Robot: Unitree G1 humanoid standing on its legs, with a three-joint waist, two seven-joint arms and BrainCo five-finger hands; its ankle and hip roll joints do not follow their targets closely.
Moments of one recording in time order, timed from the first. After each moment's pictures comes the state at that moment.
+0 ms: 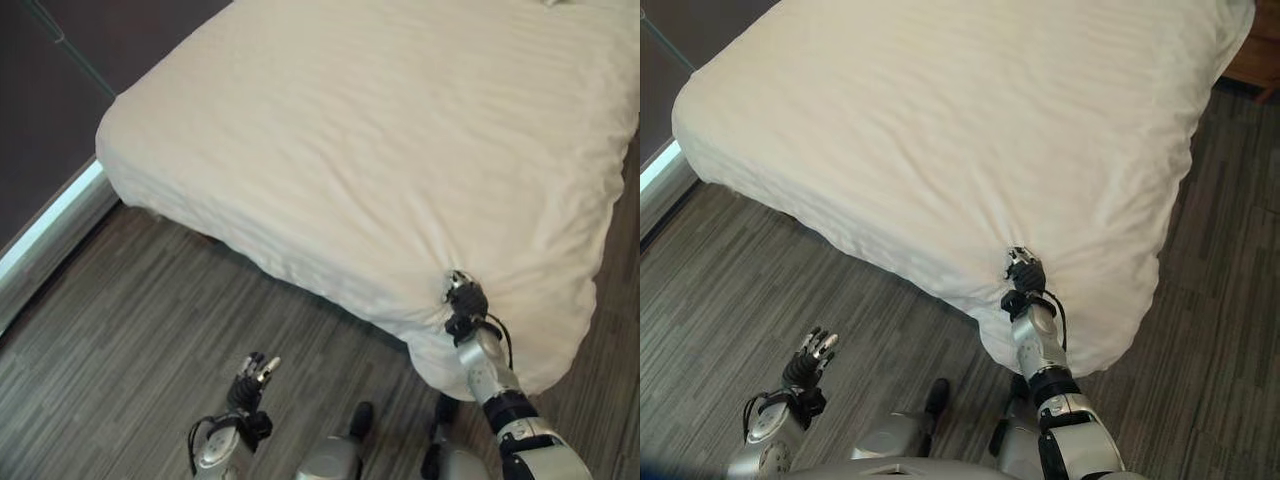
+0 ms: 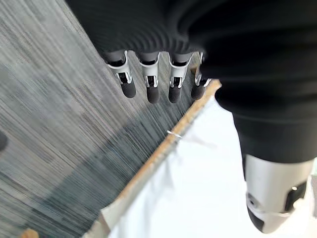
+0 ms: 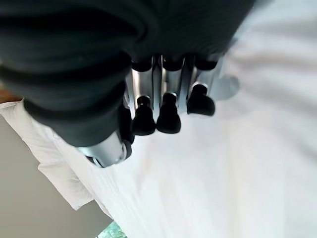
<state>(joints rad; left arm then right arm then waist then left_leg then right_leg) 0.19 0.25 -0.04 0.41 -0.59 -0.10 0.03 -0.34 -0.11 0.04 0.72 0.67 -0.22 -0.10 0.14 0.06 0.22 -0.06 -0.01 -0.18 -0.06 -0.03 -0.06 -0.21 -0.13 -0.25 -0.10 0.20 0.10</state>
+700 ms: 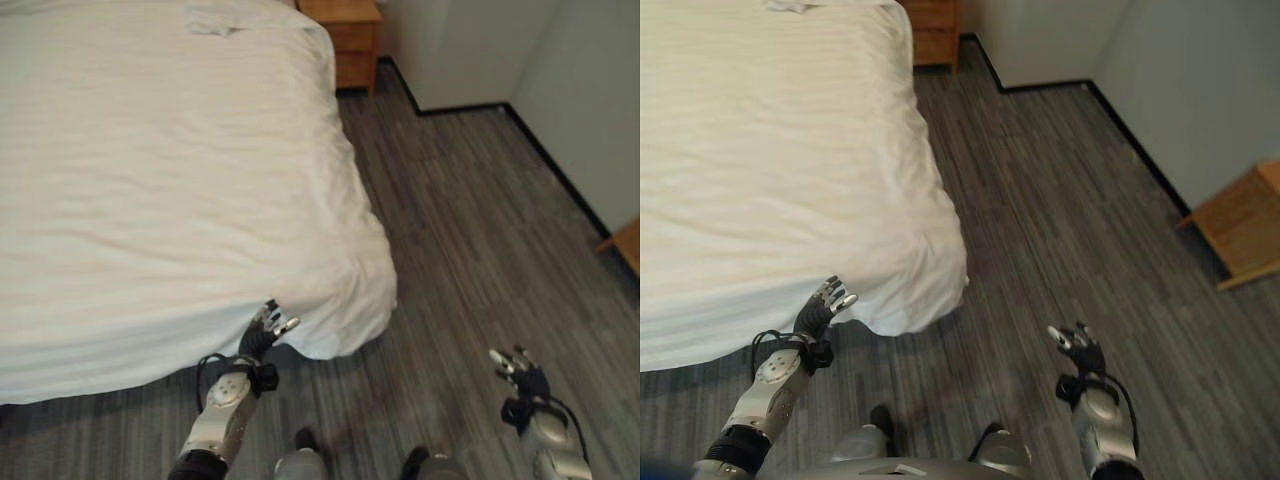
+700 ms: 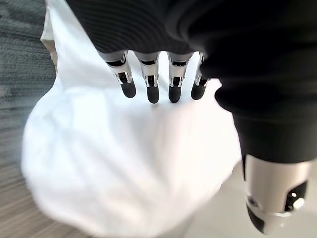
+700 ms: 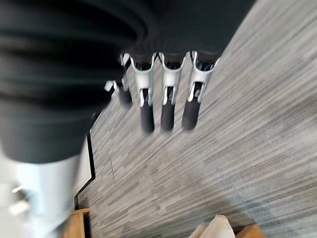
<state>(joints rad) 0.03 0.34 -0.14 0.37 -0.45 -0.06 0.03 0.05 -0.28 0.02 0.53 0.41 -0.09 -0.18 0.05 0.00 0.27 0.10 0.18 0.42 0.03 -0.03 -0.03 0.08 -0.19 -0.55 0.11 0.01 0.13</state>
